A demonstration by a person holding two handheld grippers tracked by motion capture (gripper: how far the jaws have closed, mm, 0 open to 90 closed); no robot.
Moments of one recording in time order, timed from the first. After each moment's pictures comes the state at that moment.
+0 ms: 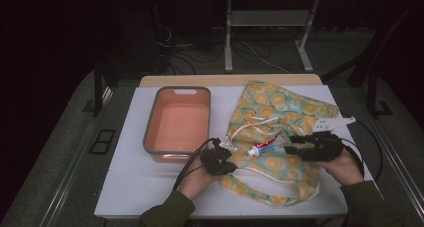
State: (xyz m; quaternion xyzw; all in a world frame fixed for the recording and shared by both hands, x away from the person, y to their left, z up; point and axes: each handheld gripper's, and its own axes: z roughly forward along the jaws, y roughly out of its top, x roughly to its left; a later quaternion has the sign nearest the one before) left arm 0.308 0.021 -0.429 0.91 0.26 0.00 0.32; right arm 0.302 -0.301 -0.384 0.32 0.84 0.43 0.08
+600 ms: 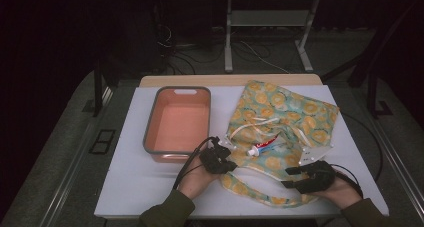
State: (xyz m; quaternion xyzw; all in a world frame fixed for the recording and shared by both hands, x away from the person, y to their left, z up) left arm 0.310 0.022 -0.427 0.91 0.26 0.00 0.33; right arm 0.264 -0.285 -0.434 0.27 0.90 0.33 0.04
